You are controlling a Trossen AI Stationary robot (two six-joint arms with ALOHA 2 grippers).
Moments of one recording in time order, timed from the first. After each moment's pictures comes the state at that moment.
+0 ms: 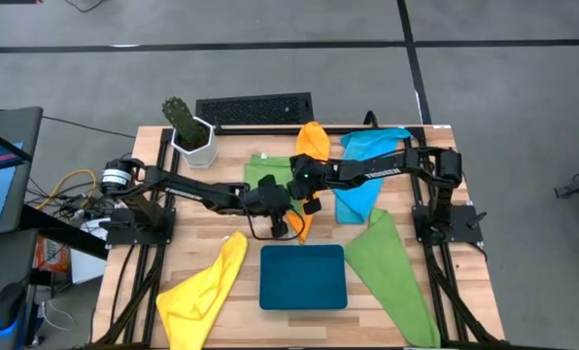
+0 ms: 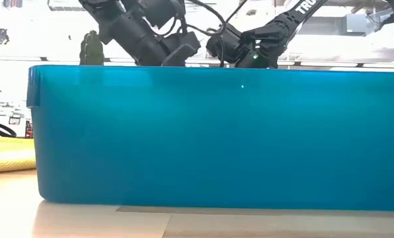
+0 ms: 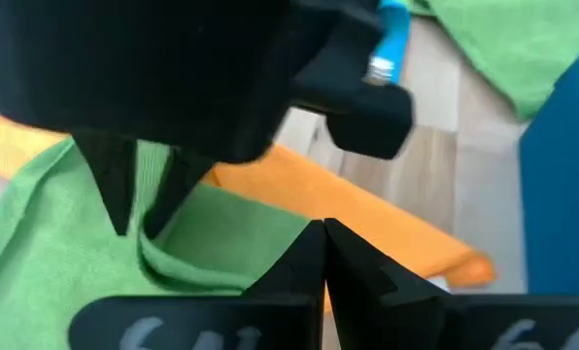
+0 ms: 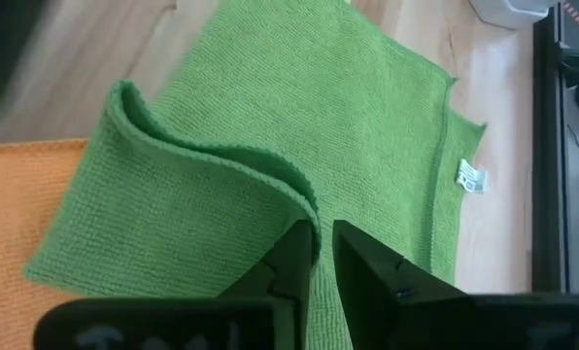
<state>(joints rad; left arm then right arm) 0.01 1.69 0.96 0.02 -0.22 -0.15 -0.20 1.89 1.13 -0.07 0.05 -0.73</state>
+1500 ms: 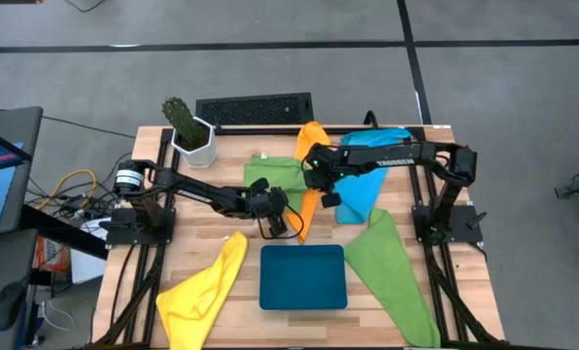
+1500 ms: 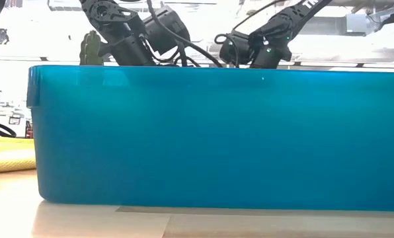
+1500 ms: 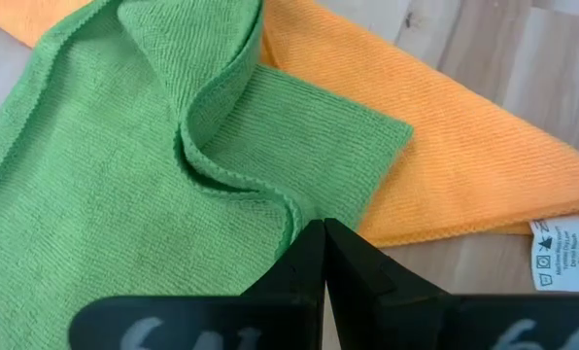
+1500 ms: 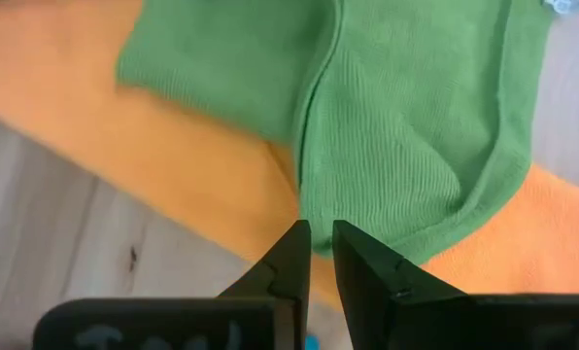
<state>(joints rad) 0.01 1.78 0.96 -0.09 -0.33 -0.27 -0.31 1.78 1.13 -0.47 -0.06 -0.64</state>
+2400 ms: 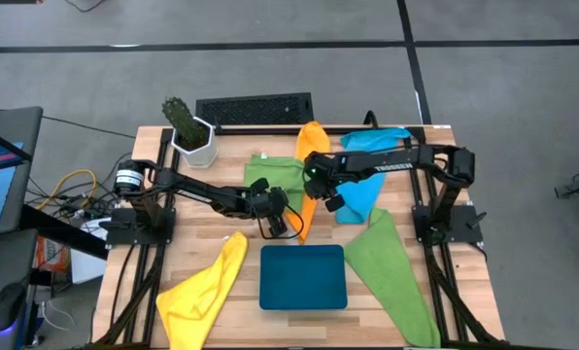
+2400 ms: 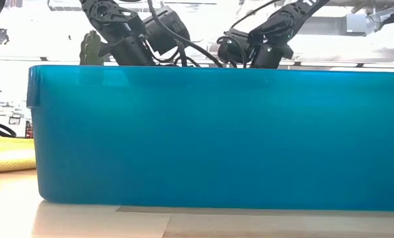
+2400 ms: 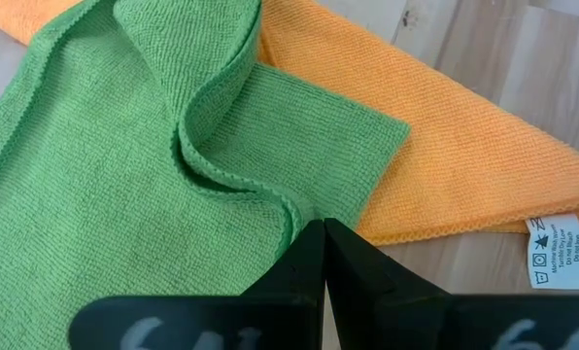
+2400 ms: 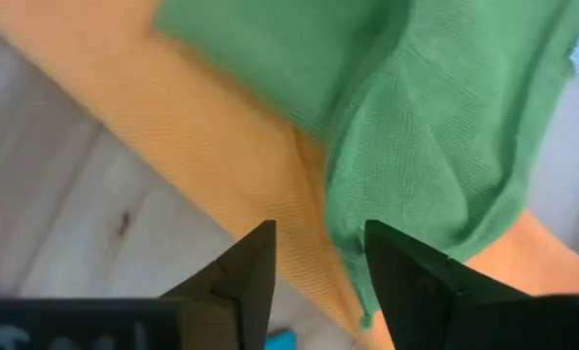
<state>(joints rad) 0.01 1.78 0.96 -0.09 -0.32 -0.27 -0.26 1.79 1.12 -0.47 0.03 -0.84</state>
